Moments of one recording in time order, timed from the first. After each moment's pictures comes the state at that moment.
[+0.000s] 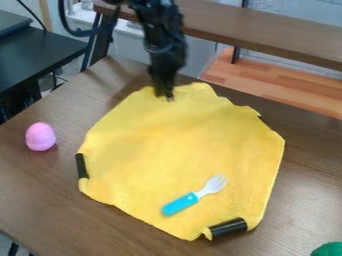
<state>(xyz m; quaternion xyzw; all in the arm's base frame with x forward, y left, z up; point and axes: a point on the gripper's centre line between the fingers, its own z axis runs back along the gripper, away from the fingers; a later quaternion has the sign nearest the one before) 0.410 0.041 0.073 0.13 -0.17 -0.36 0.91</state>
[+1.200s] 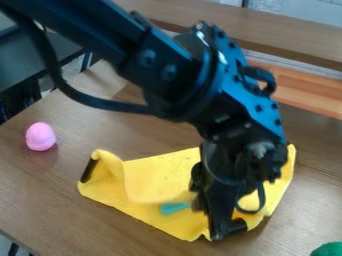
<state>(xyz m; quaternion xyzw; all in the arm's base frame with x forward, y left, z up) 0.263 -0.109 0.052 0.18 -0.09 -0.44 0.88</state>
